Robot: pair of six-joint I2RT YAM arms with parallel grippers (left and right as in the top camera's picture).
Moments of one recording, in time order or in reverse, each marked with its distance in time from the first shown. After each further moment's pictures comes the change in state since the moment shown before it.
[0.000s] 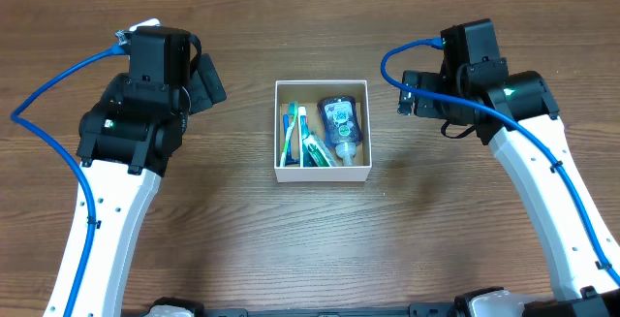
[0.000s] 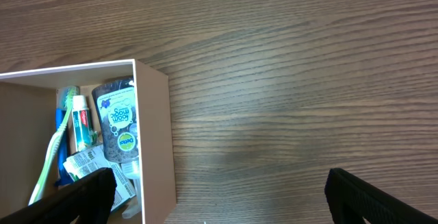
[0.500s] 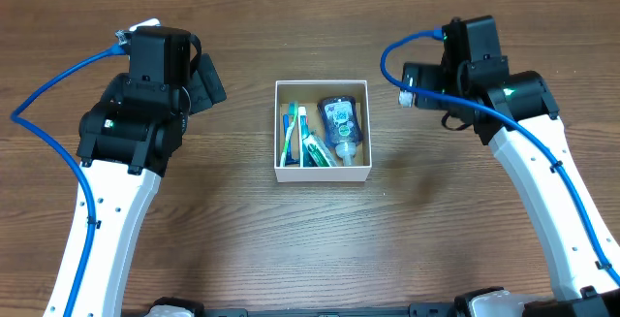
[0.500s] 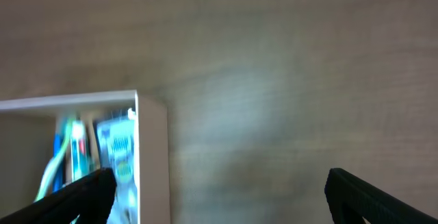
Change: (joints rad) left arm 0.000 0.000 0.000 0.000 0.000 0.000; right arm 0.000 -0.002 0.000 0.113 0.052 -0.033
